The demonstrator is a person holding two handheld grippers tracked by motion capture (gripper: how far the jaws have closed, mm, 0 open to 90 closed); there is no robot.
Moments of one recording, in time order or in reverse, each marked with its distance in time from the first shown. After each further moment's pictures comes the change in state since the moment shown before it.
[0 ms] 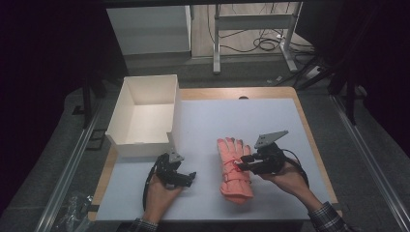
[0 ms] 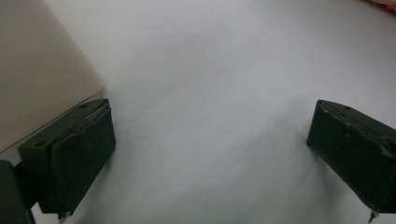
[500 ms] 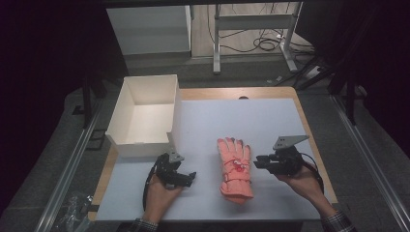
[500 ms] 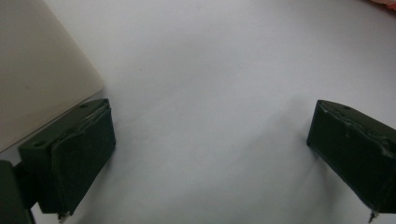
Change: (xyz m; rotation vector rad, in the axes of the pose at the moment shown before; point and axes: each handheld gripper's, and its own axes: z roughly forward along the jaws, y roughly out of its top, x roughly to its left) left arm 0.000 0.000 0.000 0.004 -0.001 0.003; right arm -0.016 -0.035 -0.028 -0.035 -0.106 0.040
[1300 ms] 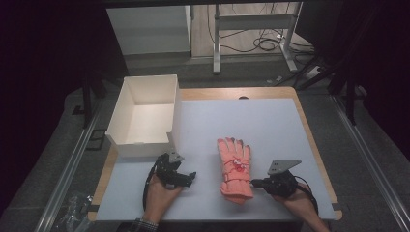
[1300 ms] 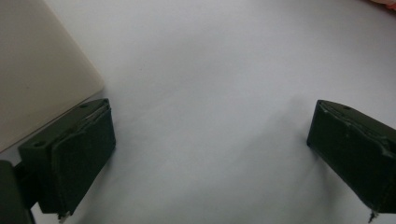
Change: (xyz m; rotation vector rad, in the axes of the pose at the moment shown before) left arm 0.000 0.000 0.000 0.001 0.001 0.001; right arm 0.026 -0.056 0.032 0.033 0.051 -0.030
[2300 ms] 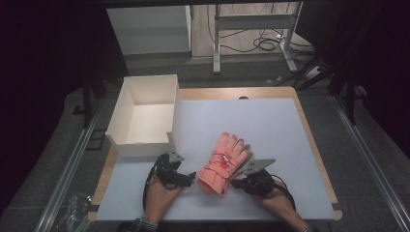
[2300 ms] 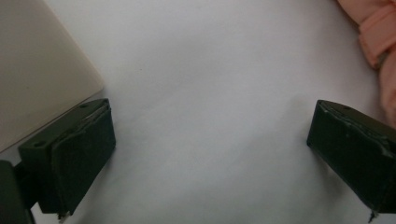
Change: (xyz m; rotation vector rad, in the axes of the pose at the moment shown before) left arm 0.000 0.000 0.000 -0.006 0.000 -0.004; right arm 0.023 0.030 0.048 0.003 0.050 -0.035
